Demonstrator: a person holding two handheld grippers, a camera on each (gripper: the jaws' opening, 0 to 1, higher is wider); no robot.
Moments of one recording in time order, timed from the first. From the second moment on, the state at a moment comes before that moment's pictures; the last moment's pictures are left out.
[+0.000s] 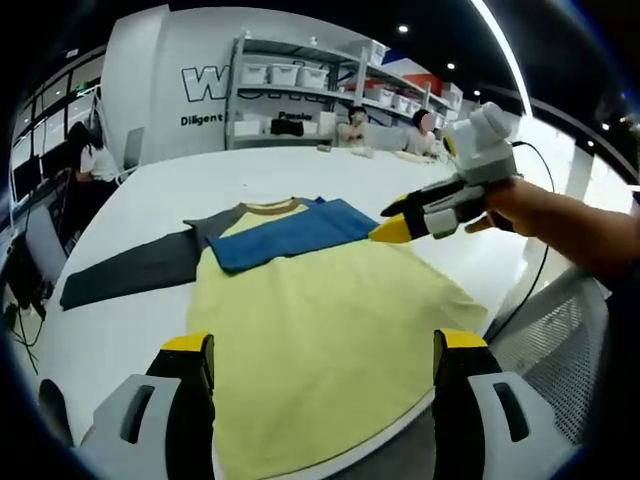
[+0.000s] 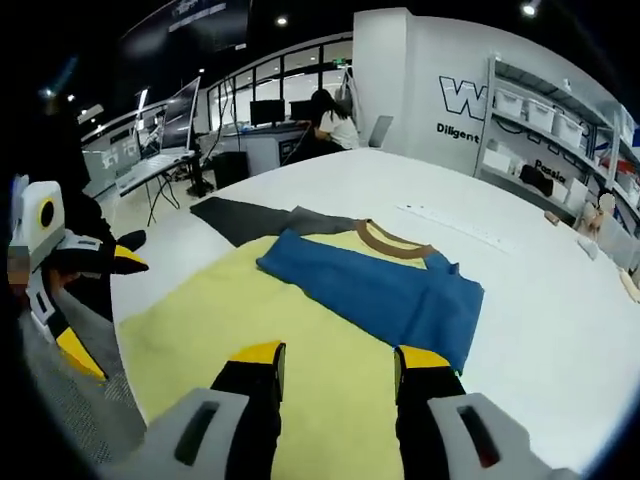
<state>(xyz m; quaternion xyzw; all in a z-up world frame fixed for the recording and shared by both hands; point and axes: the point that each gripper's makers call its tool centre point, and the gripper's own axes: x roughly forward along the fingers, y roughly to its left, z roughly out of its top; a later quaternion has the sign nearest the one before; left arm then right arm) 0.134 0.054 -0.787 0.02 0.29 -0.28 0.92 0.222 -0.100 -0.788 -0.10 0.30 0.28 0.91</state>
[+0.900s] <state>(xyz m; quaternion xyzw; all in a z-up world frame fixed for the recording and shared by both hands) 0.133 0.055 -0.786 0.01 0.29 -0.27 0.92 0.149 -0.128 -0.785 -0.07 0.30 0.25 0.92</state>
